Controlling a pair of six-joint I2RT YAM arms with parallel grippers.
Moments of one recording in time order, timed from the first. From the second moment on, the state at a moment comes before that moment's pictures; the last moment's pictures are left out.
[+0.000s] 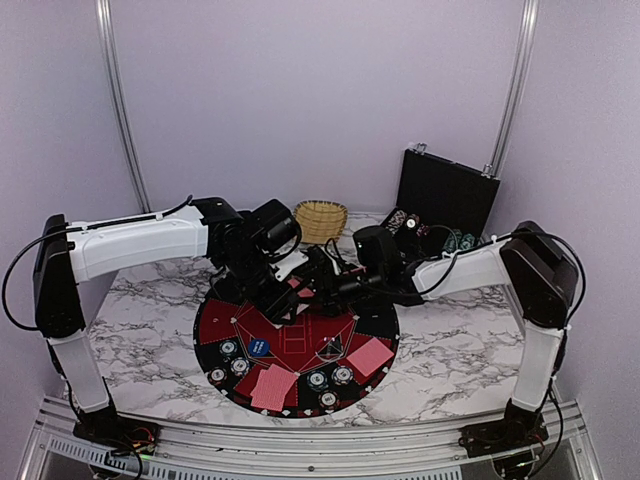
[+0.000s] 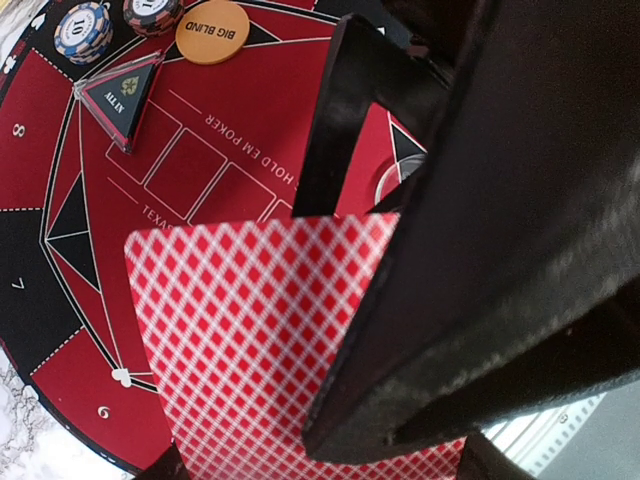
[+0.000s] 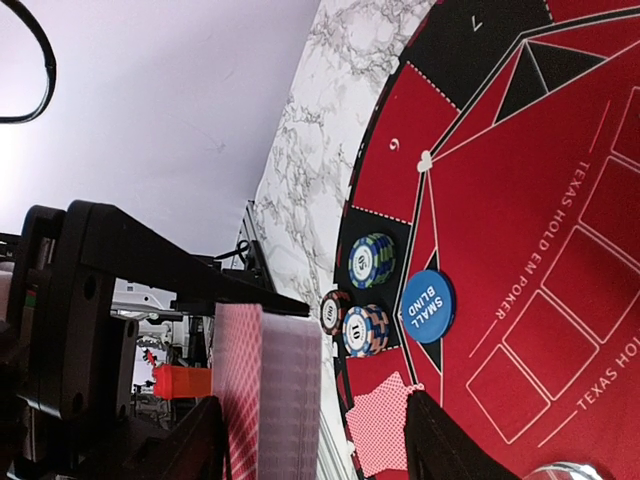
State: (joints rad) left arm -0.91 1.82 1.57 -0.99 0.09 -0.09; right arm 0.76 1.92 1.12 0.33 -0.82 0.89
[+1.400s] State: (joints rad) left arm -0.91 1.82 1.56 -0.99 0.09 -0.09; right arm 0.72 1.82 1.08 0.30 -0.79 0.88
